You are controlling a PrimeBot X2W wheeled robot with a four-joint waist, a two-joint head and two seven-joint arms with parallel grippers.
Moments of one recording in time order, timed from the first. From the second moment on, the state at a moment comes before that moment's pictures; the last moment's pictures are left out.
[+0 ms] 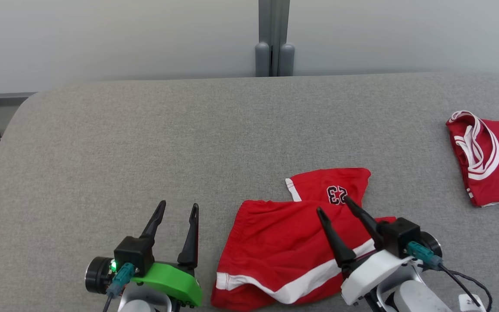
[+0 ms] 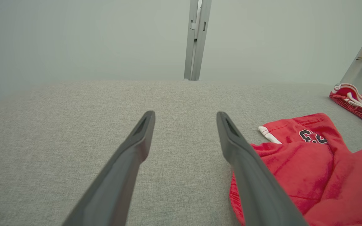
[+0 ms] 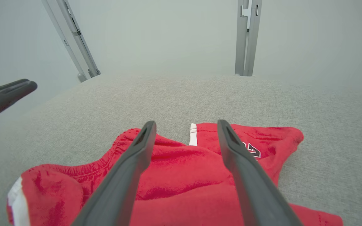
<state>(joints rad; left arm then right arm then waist) -0.12 0.05 -0.28 0.34 -0.24 -0.04 -0.26 -0.17 -0.14 0.39 0.36 0.29 0.13 -0.26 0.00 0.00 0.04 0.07</state>
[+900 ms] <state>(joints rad) -0.14 0.05 -0.33 0.31 -0.27 -0.03 -0.26 -0.41 -0.34 0.67 0.44 0.33 0.13 0.05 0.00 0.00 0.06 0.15</state>
